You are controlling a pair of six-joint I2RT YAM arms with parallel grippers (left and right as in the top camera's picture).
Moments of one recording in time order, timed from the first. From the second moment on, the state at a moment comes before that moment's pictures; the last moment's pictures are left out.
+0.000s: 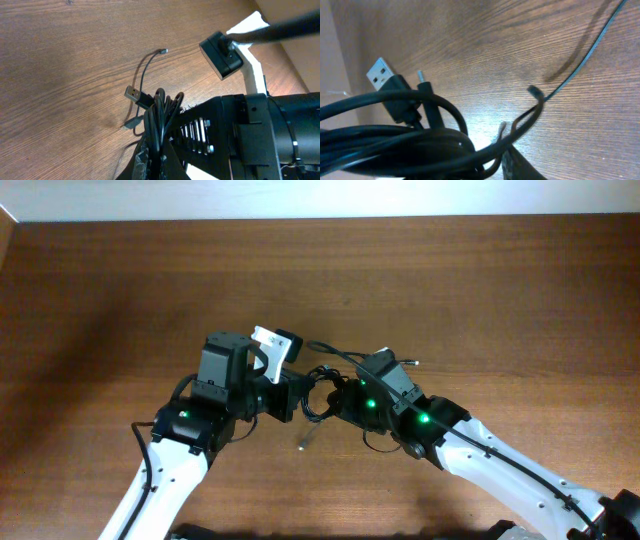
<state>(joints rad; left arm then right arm) -0.30 1.15 0.85 -0.47 0.55 -0.13 0.69 1.42 0.83 -0.30 -0.19 1.08</state>
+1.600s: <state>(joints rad) -0.12 1.15 0.86 -0.43 0.58 -0.41 0.47 1.35 0.80 0.24 -0.55 0.52</state>
